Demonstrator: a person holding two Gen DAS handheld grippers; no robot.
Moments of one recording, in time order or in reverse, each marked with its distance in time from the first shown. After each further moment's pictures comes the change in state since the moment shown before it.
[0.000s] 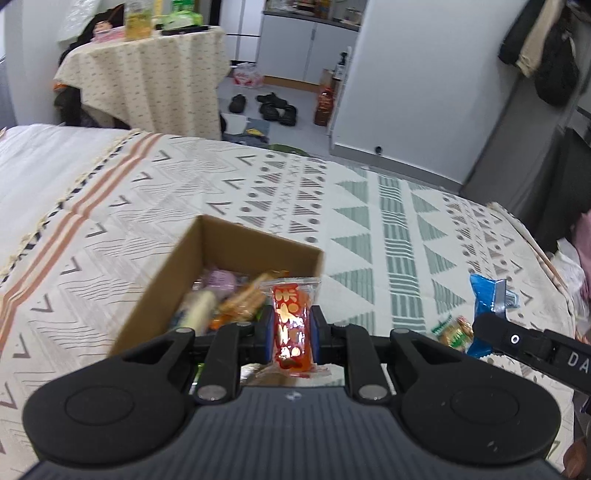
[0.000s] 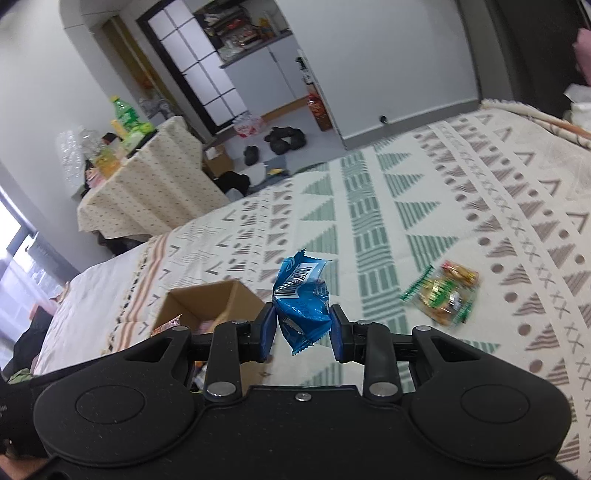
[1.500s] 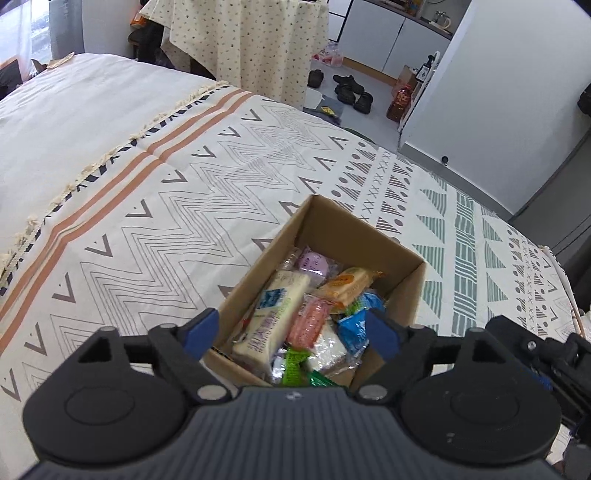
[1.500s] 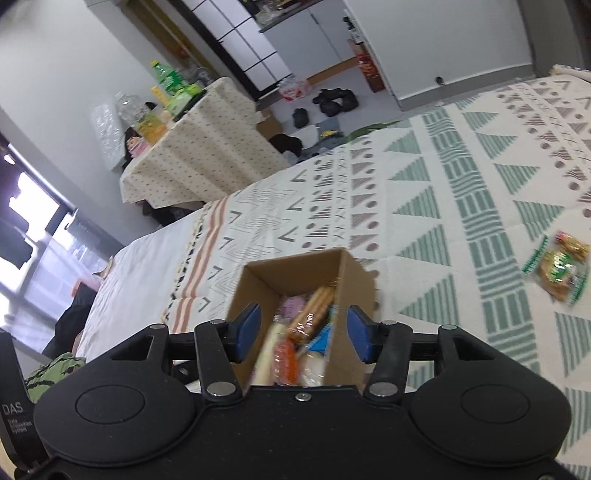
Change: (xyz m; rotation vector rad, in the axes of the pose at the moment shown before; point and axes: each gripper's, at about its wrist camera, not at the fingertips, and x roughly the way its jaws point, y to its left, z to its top) left arm -0.002 0.079 0.005 -0.233 0.088 0.099; right arm 0.046 0.072 -0.003 0.025 0.123 0.132
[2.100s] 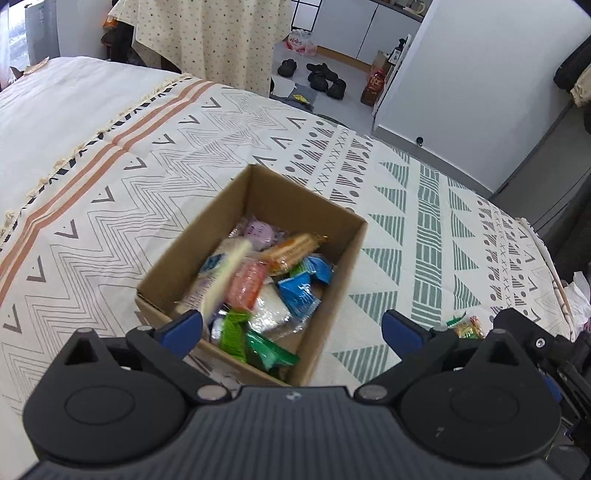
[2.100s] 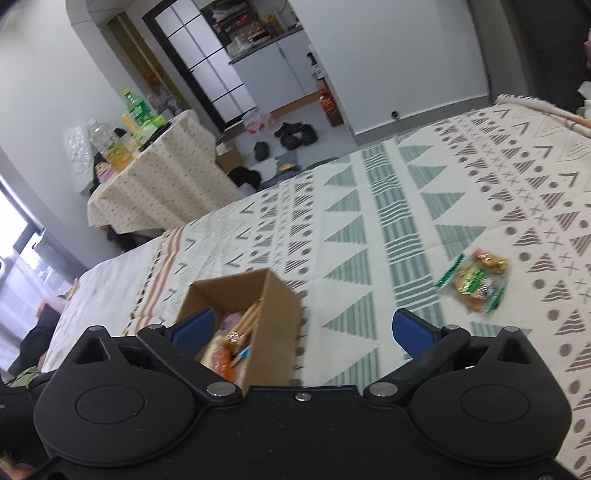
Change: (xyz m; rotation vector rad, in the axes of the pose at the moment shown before) left arm -0.011 -0.054 -0.033 0.058 0.021 -0.041; right arm -0.047 -0.040 -0.011 -0.005 -0.122 -0.128
